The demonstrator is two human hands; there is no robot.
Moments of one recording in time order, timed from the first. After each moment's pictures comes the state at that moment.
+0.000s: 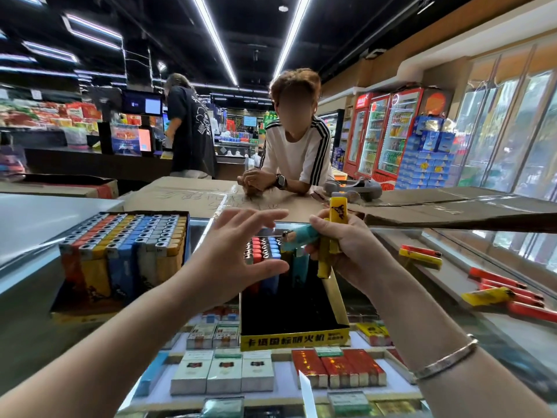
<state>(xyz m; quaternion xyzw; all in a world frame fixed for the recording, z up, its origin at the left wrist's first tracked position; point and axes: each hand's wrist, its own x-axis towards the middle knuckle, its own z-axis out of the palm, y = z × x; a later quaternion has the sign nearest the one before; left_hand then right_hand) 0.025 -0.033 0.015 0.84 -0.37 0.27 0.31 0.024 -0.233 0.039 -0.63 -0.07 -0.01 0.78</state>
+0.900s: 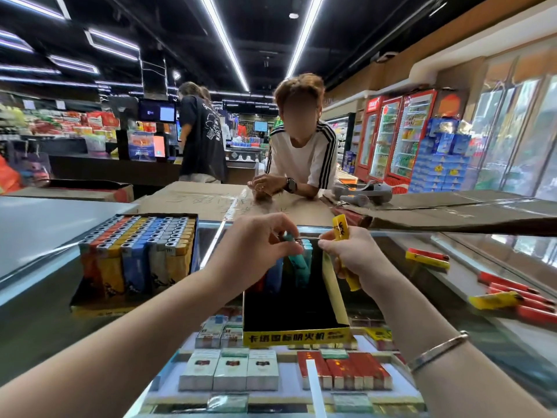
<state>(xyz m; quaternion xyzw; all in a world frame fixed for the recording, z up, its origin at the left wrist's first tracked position) 0.023 -0.061 0.027 0.83 -0.32 0.27 0.36 0.041 -0.250 0.022 -0.83 0.00 -0.10 0.55</state>
